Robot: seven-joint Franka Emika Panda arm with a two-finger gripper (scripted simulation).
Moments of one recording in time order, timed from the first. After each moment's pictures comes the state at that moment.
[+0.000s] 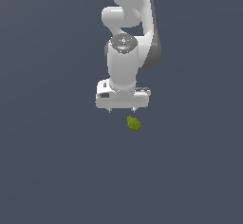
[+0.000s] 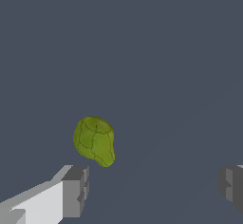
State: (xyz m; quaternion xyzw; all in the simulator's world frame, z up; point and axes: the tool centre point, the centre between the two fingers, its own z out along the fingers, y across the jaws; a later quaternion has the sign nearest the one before) arm 0.003 0.001 0.176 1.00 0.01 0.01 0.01
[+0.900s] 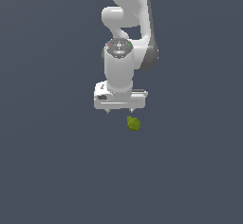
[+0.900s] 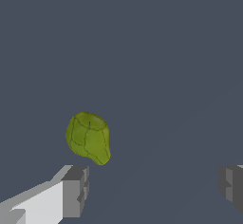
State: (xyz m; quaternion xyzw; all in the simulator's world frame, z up) arm -0.002 -0.007 0.165 1.00 0.01 0.00 0.00
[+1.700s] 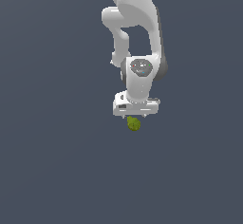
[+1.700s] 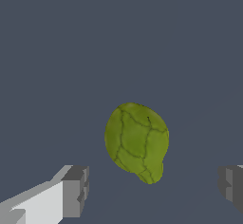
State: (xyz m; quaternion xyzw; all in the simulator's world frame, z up) arm -0.018 0.061 0.095 1.00 0.02 0.00 0.00
